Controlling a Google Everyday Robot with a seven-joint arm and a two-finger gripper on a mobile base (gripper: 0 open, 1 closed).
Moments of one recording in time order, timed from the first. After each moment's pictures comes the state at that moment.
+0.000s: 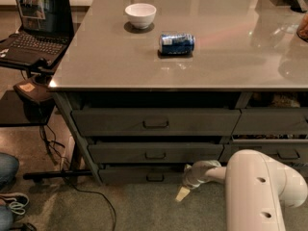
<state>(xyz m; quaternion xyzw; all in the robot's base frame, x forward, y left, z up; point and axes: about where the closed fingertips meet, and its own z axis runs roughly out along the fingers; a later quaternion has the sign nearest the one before) 0.594 -0.163 0.166 -0.54 0.82 0.08 0.17</state>
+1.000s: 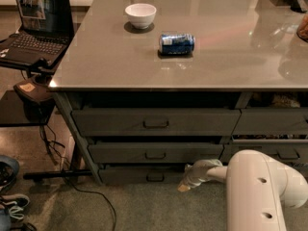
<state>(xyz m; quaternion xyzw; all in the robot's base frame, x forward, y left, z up) 0.594 -0.163 0.166 -0.54 0.82 0.08 0.17</state>
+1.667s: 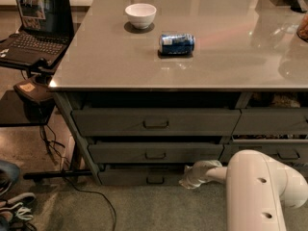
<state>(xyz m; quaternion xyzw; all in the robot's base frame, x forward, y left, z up) 0.594 -0.163 0.166 -0.54 0.82 0.08 0.17</state>
